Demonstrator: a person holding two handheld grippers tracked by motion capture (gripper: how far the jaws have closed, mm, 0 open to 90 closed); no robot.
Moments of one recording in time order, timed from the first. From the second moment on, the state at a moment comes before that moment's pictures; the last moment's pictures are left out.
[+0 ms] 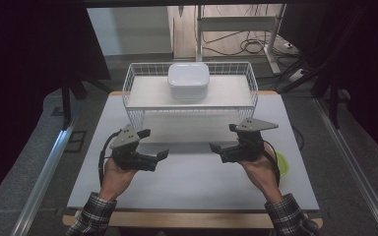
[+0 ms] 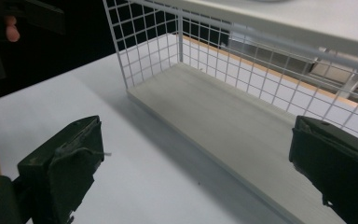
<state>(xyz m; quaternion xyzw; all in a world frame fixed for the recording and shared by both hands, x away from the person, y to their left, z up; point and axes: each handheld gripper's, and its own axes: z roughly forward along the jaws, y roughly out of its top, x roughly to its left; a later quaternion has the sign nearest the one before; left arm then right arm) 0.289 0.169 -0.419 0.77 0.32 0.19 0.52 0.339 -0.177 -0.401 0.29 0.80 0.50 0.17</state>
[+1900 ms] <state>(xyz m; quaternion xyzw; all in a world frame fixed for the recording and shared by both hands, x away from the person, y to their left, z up) 0.245 0.180 -0.515 0.80 0.35 0.19 0.45 0.306 -0.209 -0.471 0.37 0.81 0.41 0.17</state>
